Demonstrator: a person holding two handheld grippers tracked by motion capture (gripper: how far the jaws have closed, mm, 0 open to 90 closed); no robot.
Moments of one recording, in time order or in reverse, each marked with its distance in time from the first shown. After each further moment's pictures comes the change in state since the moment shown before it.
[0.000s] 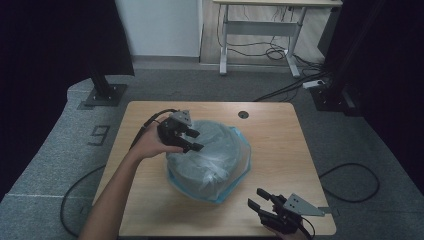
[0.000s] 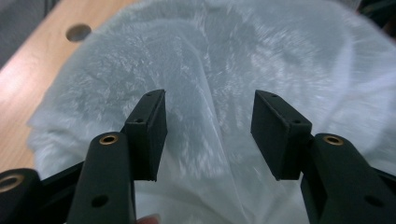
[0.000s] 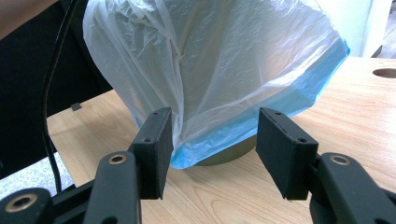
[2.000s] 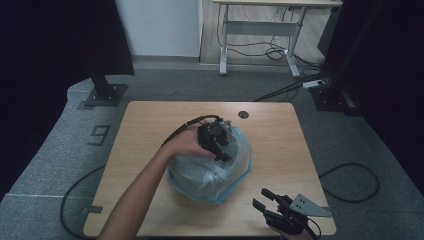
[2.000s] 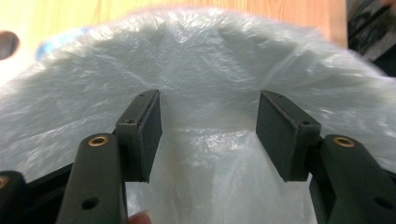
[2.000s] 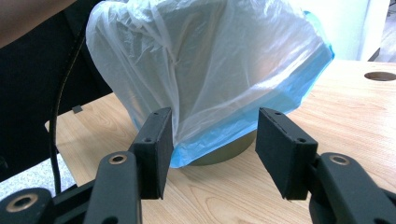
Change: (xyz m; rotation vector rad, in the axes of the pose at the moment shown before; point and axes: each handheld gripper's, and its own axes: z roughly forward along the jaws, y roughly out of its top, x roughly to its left) left arm -0.026 0.066 0.064 0.170 -0.076 0.155; right arm -0.006 0.003 -0.012 -0.012 -0.001 0.003
